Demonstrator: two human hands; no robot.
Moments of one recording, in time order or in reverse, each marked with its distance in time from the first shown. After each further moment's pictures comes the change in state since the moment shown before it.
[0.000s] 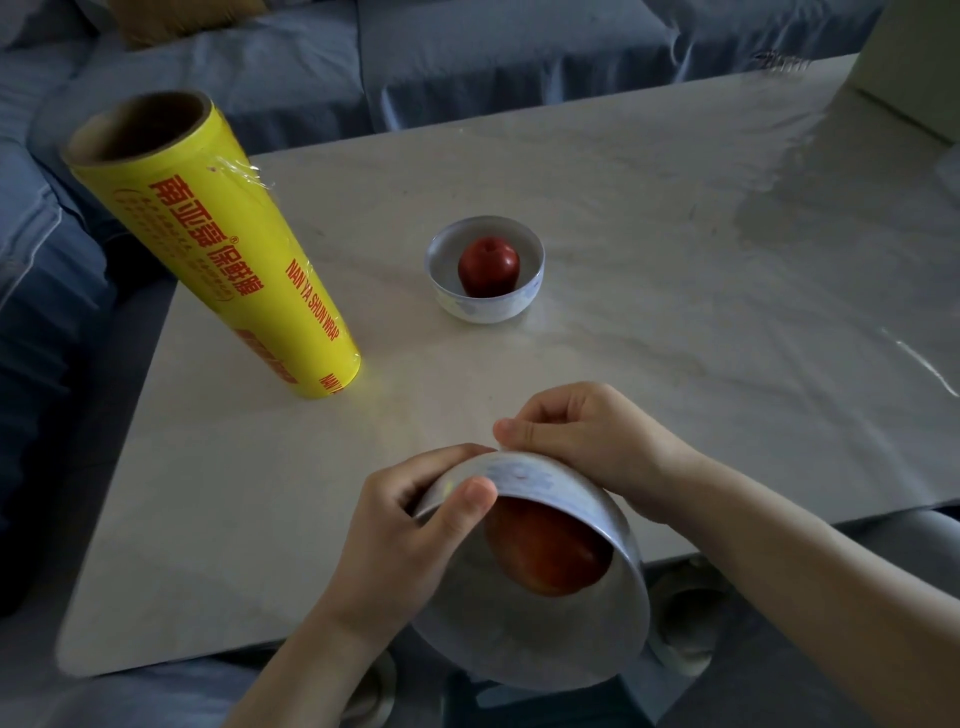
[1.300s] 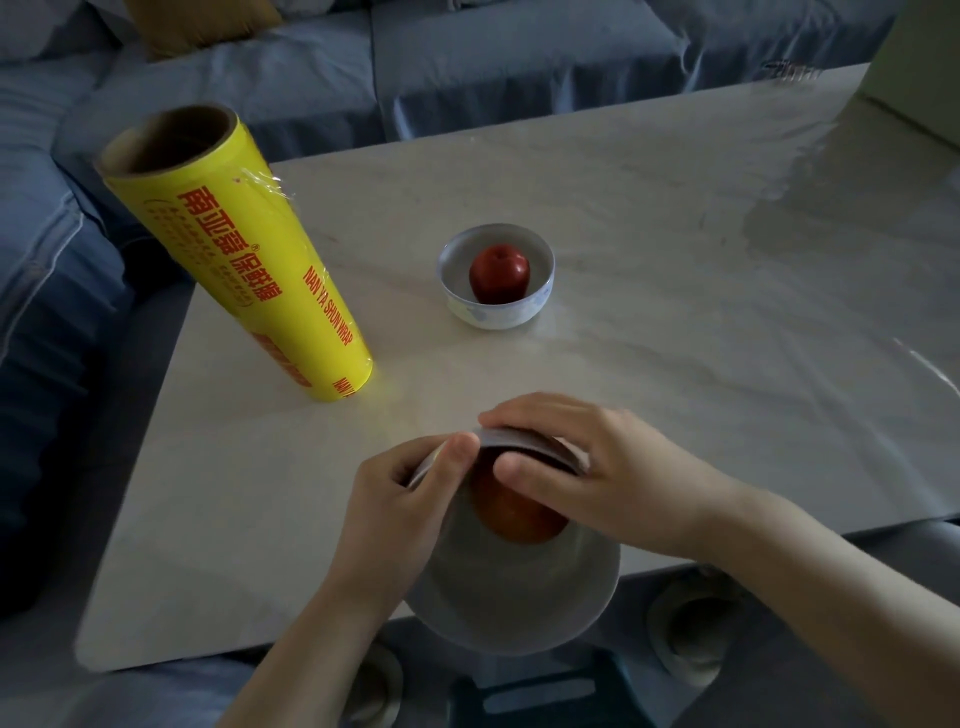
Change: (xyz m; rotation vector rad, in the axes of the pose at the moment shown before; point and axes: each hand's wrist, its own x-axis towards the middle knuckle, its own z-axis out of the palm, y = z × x) left_hand 0.011 -0.001 -0.004 0.040 0.163 -0.115; right_hand -0.021 -0.006 -0.004 -0.451 -0.079 -0.407
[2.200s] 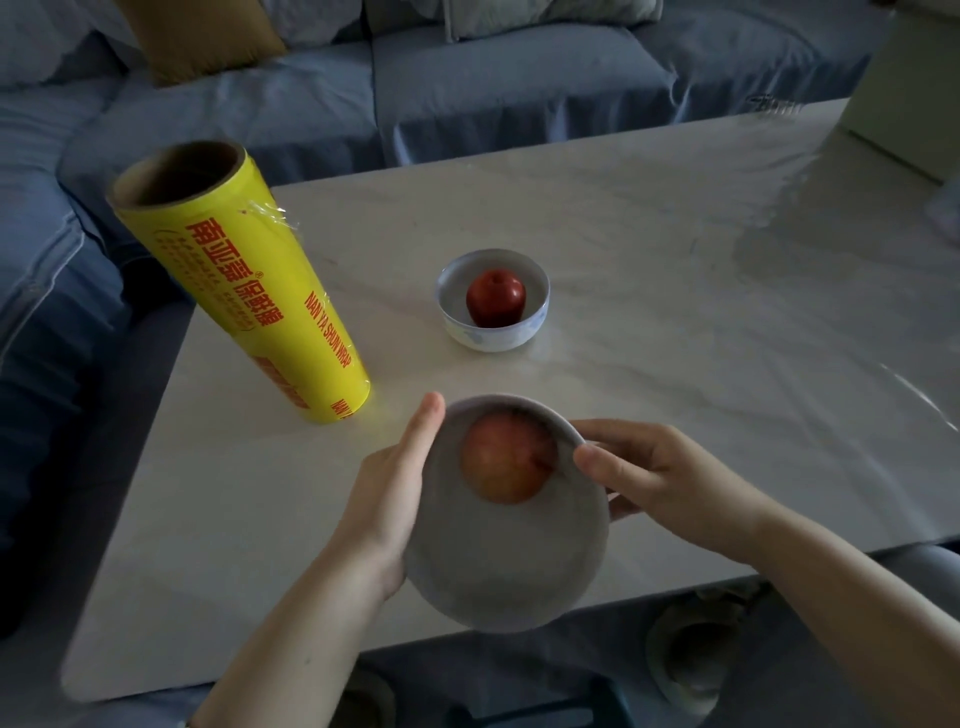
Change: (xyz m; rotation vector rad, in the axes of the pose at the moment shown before) left_hand 0.032 -0.008 0.003 -0.310 -0.007 -0.430; right_hand -0.013 0.029 -0.014 0.497 0.055 0.225
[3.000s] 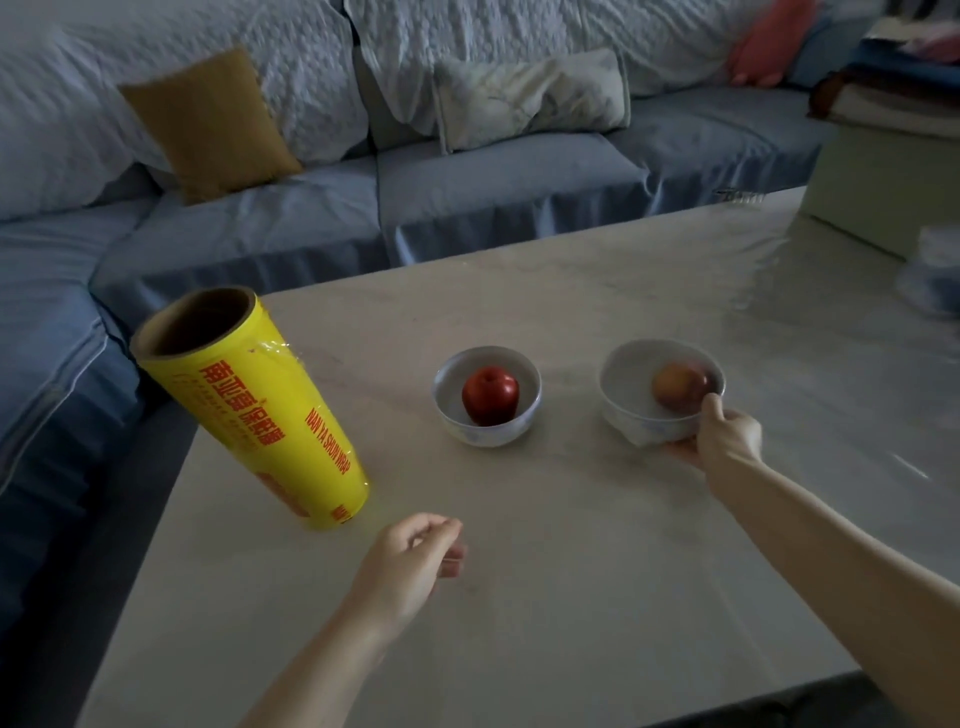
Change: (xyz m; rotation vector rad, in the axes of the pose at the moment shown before) left_hand 0.041 0.005 0.005 0.418 -0.031 0.033; right_hand 0.105 0.052 -0.120 0.473 1.047 0.282
